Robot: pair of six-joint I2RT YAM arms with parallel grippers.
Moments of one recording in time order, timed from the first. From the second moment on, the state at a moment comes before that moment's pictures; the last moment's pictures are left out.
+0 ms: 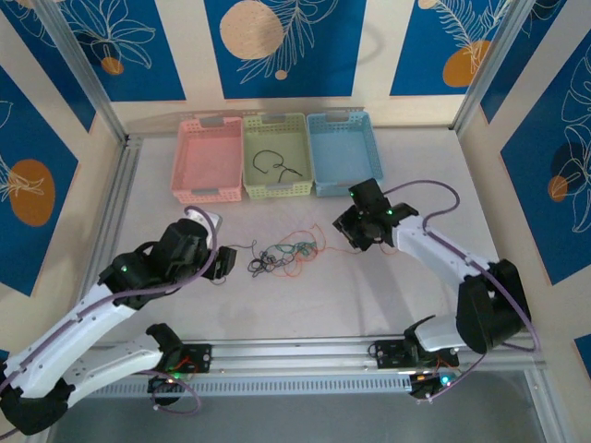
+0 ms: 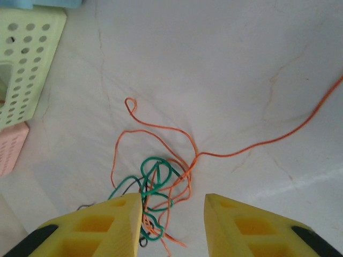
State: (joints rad) left arm -0.78 0.81 0.96 -0.96 -0.27 -0.33; right arm 0.47 1.40 0.96 -0.61 -0.10 1.26
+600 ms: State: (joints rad) left arm -0.79 0.78 0.96 -0.97 -0.30 -0.33; right arm 0.47 1.62 0.97 -0.63 -0.11 1.44
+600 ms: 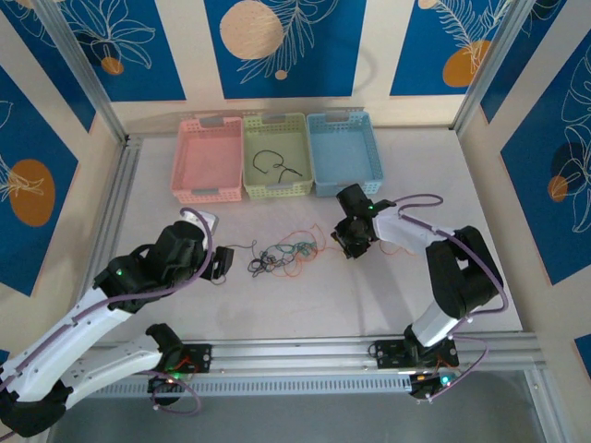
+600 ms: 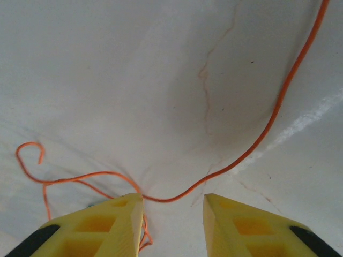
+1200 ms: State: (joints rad) left arm -0.79 0.79 0.96 -0.97 -0.32 -0.33; right arm 0.48 1.71 1.02 -0.64 -0.11 1.45
